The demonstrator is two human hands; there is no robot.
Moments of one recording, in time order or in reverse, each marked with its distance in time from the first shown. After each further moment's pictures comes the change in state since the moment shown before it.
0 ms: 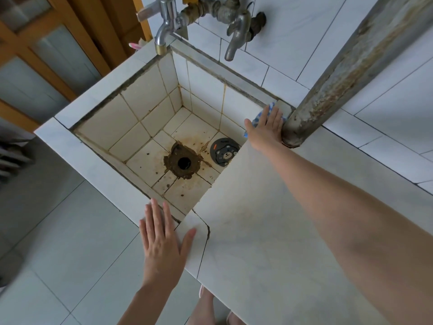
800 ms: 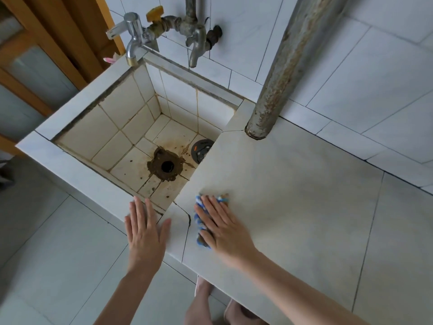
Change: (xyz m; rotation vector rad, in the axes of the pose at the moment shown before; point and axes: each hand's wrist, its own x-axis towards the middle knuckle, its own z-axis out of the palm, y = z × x) left_hand -0.001 -0.003 -0.009 -0.044 -0.061 0.029; right_hand -0.236 0.055 0.105 -0.179 0.263 -0.746
